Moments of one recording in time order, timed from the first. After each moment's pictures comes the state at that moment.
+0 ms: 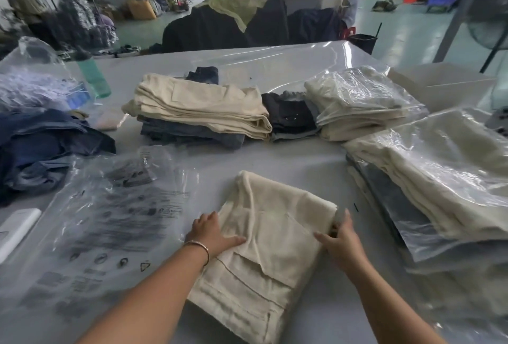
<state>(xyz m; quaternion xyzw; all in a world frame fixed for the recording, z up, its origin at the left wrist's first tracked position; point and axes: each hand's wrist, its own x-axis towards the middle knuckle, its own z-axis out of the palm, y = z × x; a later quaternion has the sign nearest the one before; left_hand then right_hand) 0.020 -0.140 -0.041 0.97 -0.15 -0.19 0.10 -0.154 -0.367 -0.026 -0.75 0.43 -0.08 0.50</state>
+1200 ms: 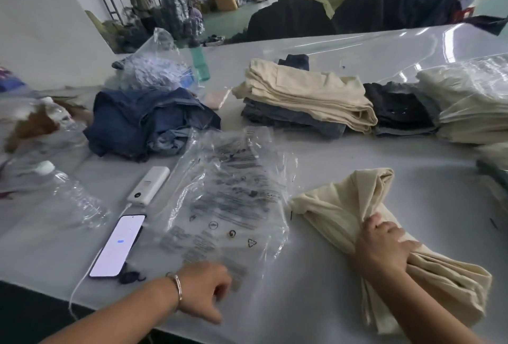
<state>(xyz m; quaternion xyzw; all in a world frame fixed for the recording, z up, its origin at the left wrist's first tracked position) -0.028 0.131 -0.014 0.88 -0.40 -0.26 -0.04 -0.084 -0.210 -0.030 -0.93 0.34 0.11 -0.01</state>
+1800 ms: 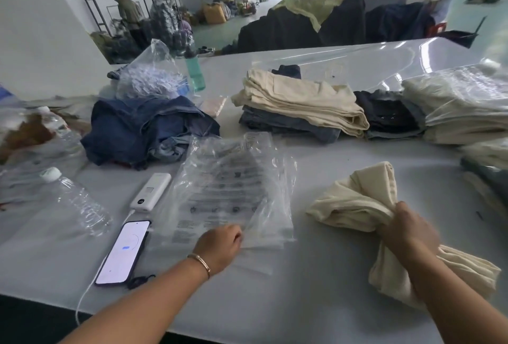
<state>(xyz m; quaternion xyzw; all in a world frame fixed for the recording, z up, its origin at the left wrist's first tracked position) 0.006 0.112 -0.019 0.95 -0.29 -0.01 0.10 -0.101 -0.250 -0.006 -0.91 0.38 -0.06 0.14</state>
